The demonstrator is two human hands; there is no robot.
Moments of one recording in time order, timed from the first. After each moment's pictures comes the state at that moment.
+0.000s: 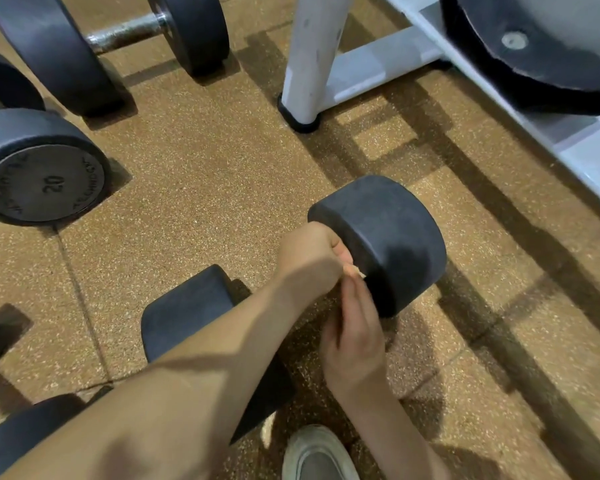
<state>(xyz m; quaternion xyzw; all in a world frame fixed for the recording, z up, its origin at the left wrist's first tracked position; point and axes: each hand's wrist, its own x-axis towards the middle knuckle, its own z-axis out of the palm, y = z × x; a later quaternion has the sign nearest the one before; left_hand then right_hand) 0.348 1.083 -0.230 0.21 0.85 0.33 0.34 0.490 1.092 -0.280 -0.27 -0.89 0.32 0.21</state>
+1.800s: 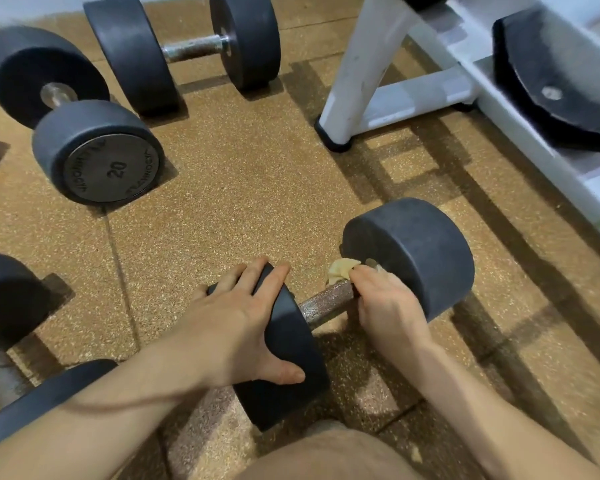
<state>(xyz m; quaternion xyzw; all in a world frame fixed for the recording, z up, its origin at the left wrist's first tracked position) 0.363 0.915 -0.182 0.36 0.87 0.02 0.34 0.462 1.135 -0.265 -0.10 -0.99 0.10 0.06</state>
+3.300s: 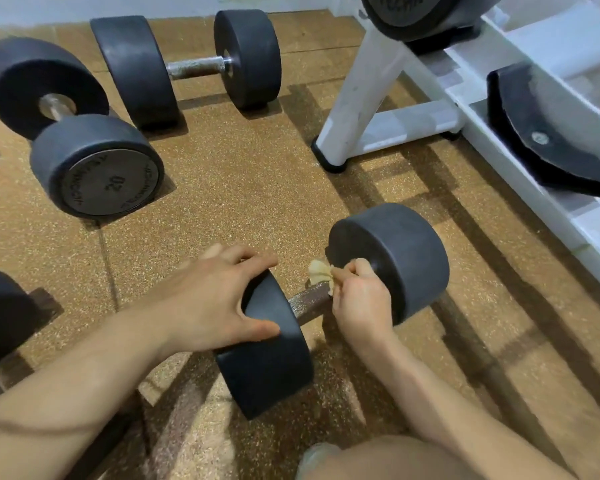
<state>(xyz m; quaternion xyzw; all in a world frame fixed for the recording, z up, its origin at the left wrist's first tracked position) 0.305 0.904 -0.175 0.41 0.87 0.08 0.27 0.410 1.112 -0.254 -0.23 -0.96 0.14 0.02</state>
